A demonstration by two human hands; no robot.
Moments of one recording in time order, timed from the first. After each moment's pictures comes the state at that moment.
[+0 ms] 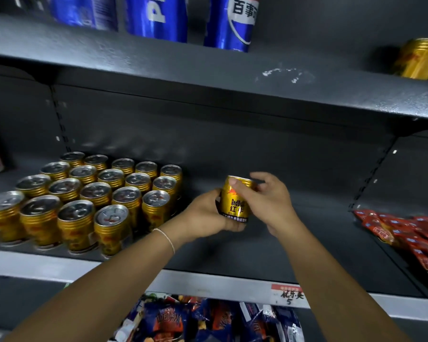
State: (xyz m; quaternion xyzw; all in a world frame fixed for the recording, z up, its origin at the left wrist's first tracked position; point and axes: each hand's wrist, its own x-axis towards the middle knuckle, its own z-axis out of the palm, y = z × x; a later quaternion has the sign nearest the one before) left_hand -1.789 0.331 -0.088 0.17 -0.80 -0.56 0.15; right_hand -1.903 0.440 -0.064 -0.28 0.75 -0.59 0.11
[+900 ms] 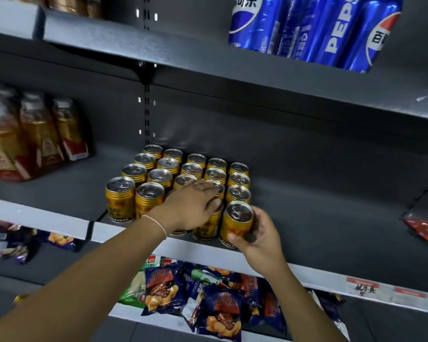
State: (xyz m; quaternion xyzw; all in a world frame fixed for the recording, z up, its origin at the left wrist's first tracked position) left_hand -1.620 0.191 -0.101 0.17 -0.98 -0.07 0.08; right_hand -1.746 0.365 -0.173 -0.38 0.68 -0.61 0.17
